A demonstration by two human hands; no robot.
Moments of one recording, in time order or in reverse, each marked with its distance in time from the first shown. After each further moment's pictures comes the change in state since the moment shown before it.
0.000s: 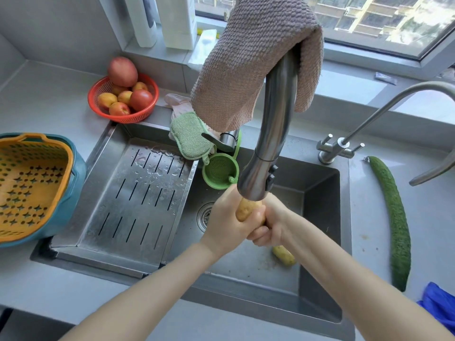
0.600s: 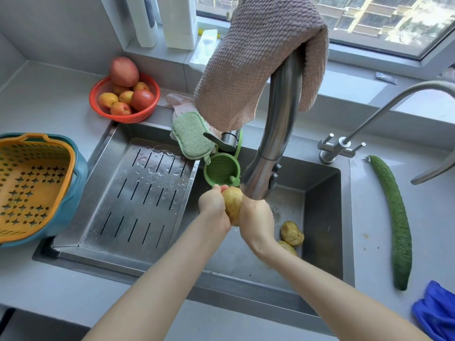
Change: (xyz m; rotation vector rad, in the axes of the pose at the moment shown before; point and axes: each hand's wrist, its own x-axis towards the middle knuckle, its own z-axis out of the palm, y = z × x) left_hand 0.044 -0.001 -0.006 -0.853 0.415 -1.234; right_hand 0.014 0.029 0.034 -0.413 0.608 -0.739
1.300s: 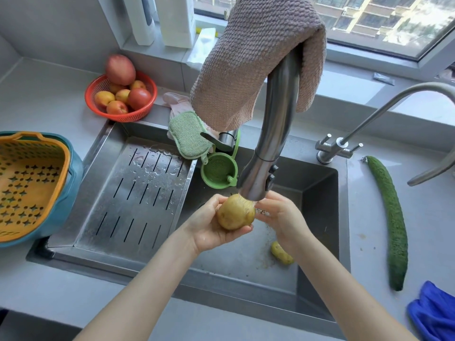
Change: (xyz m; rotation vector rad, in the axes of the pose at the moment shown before) left_hand 0.000 -0.004 -0.039 0.158 -0.589 -0.379; right_hand 0.019 0.023 -0.053 0.521 -0.355 0.054
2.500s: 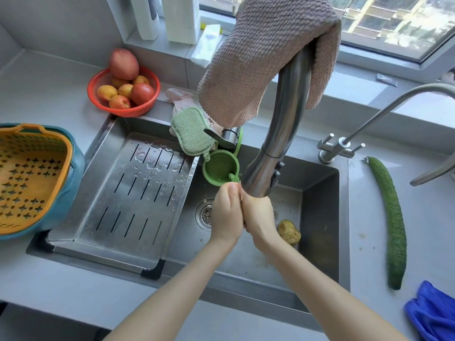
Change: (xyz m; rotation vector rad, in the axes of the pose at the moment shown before) left_hand 0.025 -0.031 0.023 0.774 0.627 1.024; right_hand 0.009 0.012 0.054 -0.253 0.304 0.082
